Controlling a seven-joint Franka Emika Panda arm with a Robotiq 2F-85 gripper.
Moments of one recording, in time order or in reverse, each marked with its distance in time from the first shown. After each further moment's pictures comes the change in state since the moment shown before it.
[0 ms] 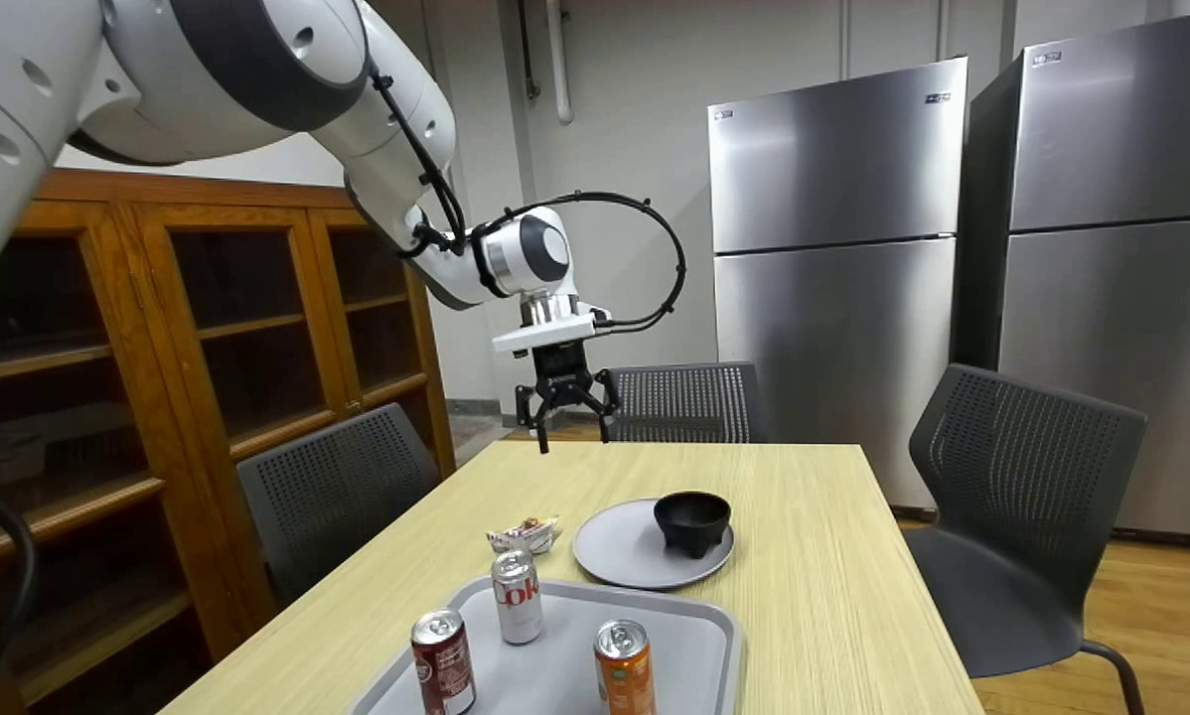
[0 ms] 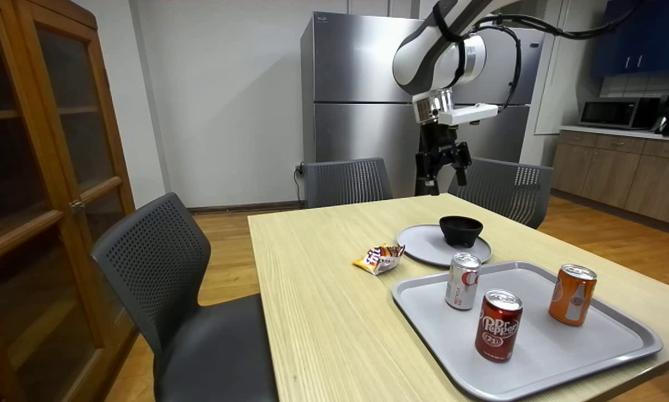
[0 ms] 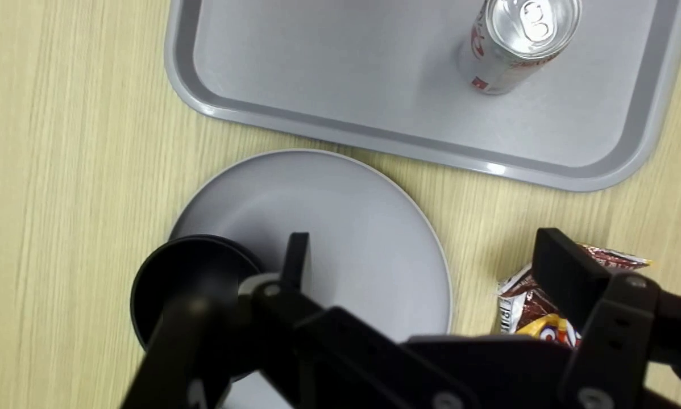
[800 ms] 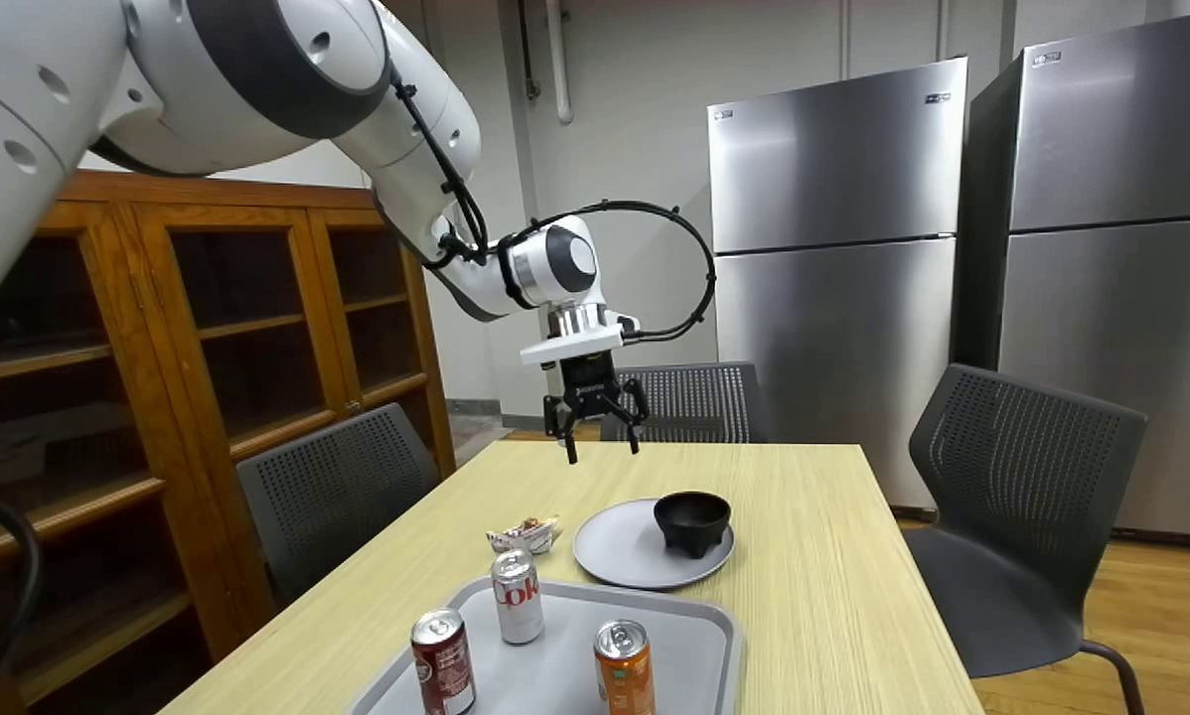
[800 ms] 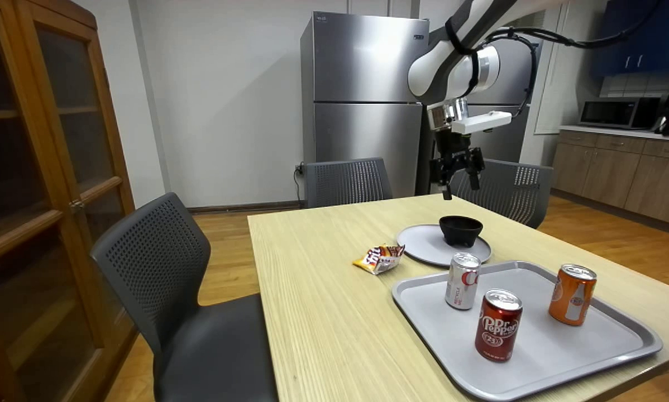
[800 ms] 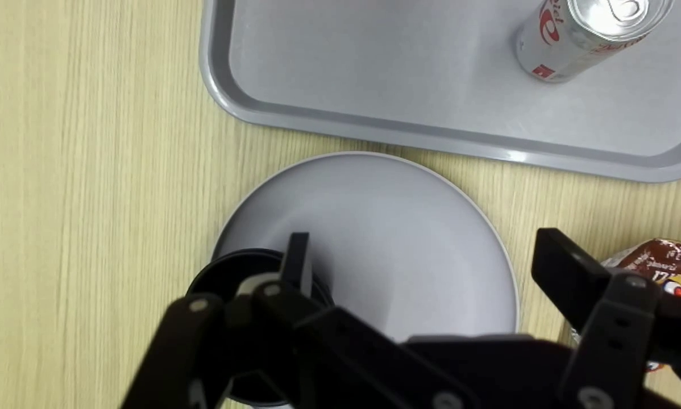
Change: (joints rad) arm -0.036 0.028 -0.028 0.001 -0.002 0.048 0.001
